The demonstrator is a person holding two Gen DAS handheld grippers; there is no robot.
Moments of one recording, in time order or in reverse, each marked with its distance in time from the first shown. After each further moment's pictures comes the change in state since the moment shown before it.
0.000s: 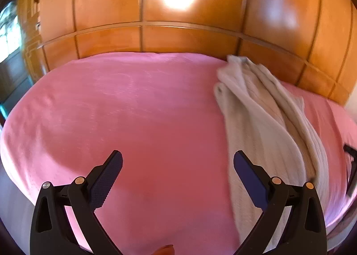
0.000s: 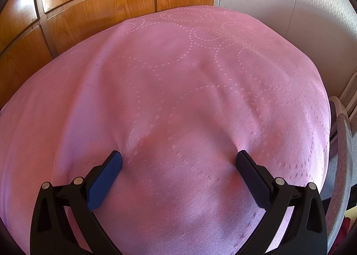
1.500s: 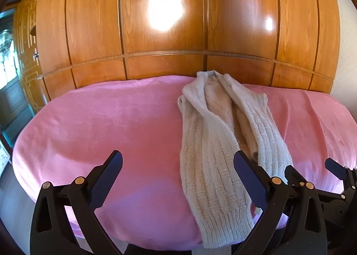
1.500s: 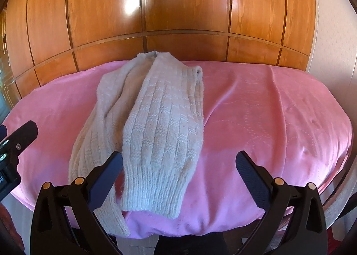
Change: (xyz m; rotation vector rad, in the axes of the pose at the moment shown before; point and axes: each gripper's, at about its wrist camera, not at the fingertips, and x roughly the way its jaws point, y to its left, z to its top) left arm -0.088 -0.071 -0.043 0.101 -0.170 0.001; right arm -0.288 0.171 -0.240 -0.454 -0.227 0.455
